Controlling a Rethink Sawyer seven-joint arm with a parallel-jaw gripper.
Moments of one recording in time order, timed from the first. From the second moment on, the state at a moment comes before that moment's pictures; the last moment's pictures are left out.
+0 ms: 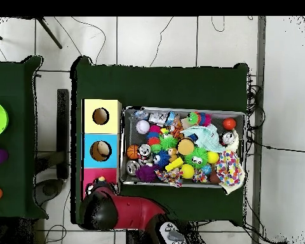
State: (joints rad) arm -0.22 -0.82 0.30 2.33 0.15 0.03 1.57
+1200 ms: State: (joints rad) arm -0.25 -0.72 0.31 2.33 0.08 -0.13 1.57
